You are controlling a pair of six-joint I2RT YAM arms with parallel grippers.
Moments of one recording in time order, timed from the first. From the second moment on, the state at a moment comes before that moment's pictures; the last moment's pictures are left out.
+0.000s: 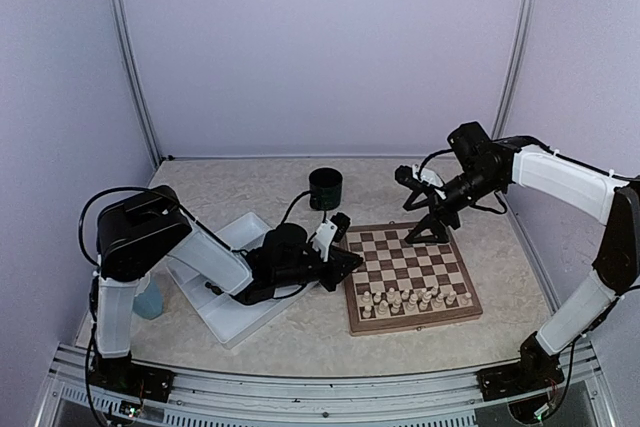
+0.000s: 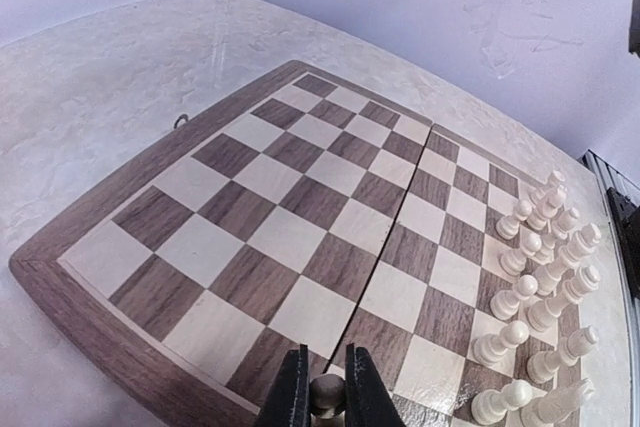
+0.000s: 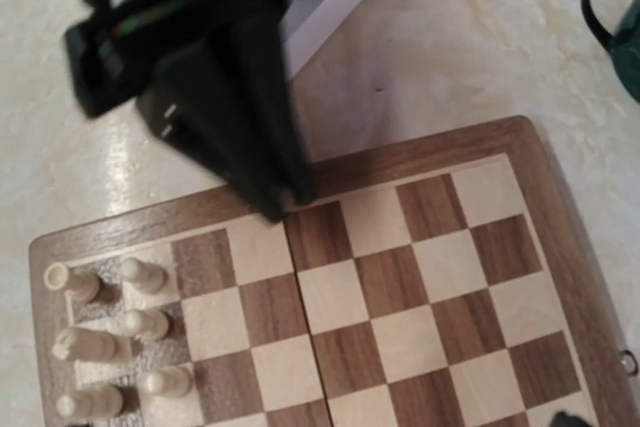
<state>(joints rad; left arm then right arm) -0.97 2.11 0.97 0.87 0.15 -0.22 0.39 1.55 1.27 -0.81 -0.68 -0.85</state>
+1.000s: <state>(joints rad) -1.01 1.72 1.06 0.52 -0.11 -0.08 0.37 1.71 1.42 -0.76 -0.65 -0.73</state>
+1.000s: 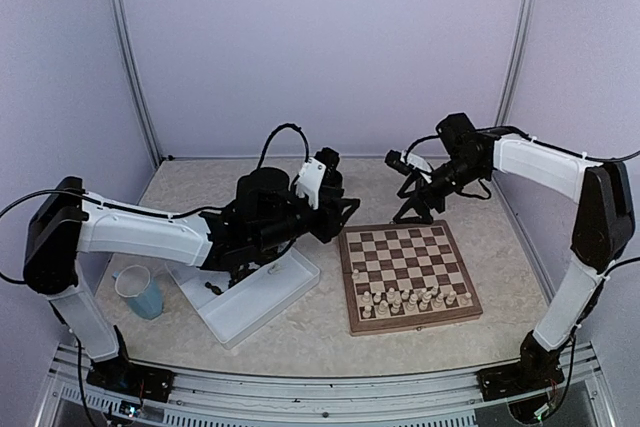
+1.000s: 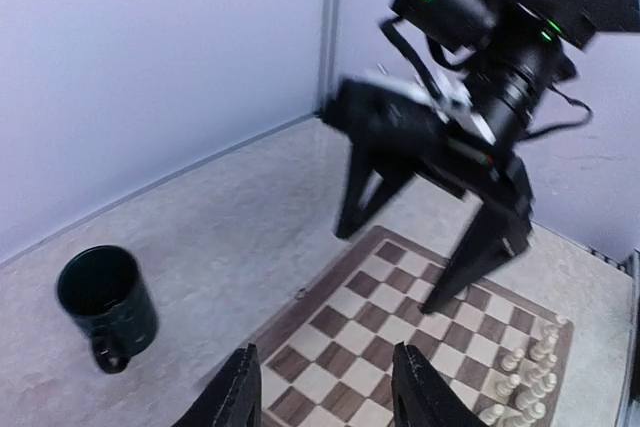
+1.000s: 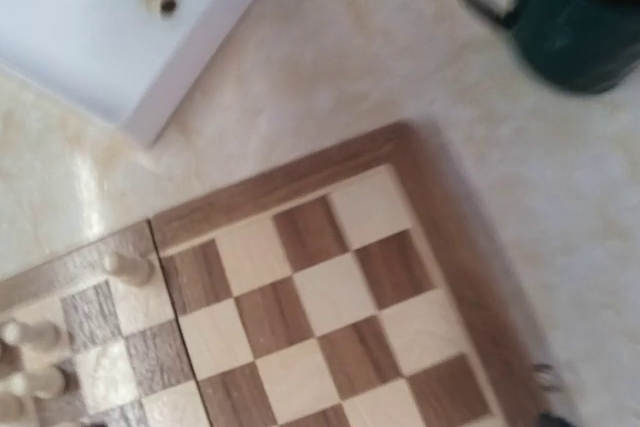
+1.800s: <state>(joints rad) -0.81 1.51 0.96 0.14 -0.33 -0.39 0.75 1.95 1.45 -0.79 -0.38 -0.84</state>
